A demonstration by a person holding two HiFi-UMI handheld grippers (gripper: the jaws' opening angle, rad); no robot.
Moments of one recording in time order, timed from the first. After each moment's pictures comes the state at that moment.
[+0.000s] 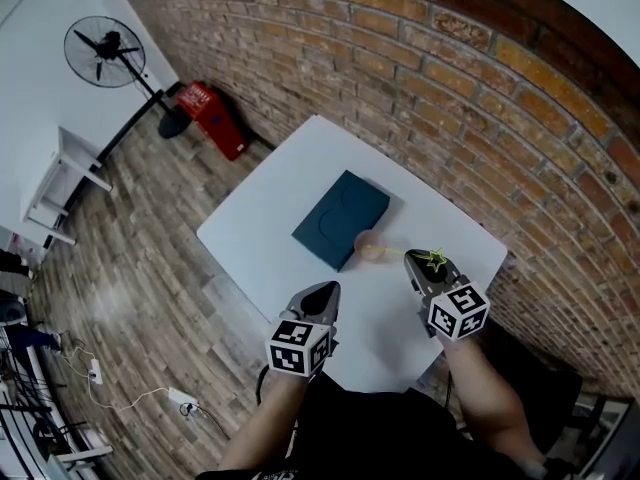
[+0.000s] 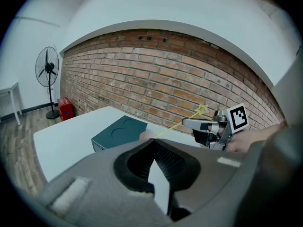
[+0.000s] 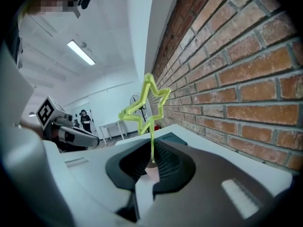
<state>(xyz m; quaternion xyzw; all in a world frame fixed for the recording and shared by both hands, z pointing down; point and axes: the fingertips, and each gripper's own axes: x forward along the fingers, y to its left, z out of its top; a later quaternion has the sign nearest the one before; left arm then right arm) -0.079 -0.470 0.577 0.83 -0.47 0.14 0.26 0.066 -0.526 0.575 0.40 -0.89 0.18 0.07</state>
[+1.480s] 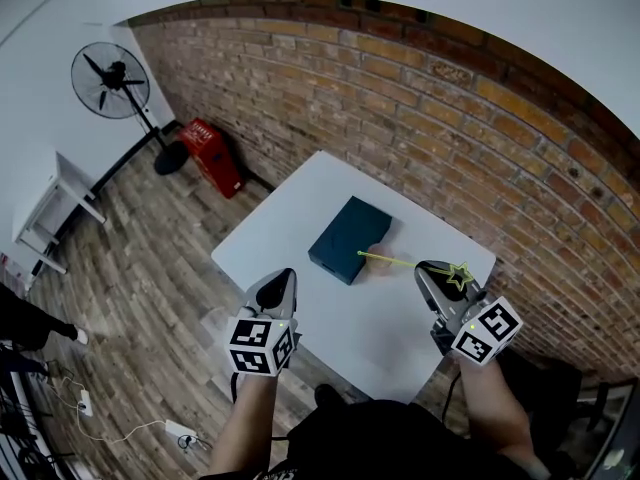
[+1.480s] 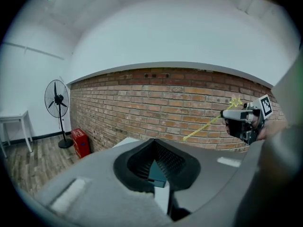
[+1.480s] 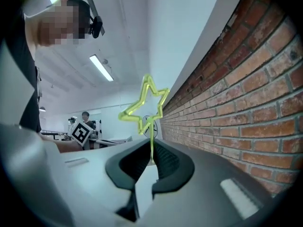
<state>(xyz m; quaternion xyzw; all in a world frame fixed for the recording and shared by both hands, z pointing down) -0.211 -0.463 0.450 0.83 -0.53 0.09 0.12 0.016 -0.437 0.391 0.38 -0.92 0.07 -0.03</state>
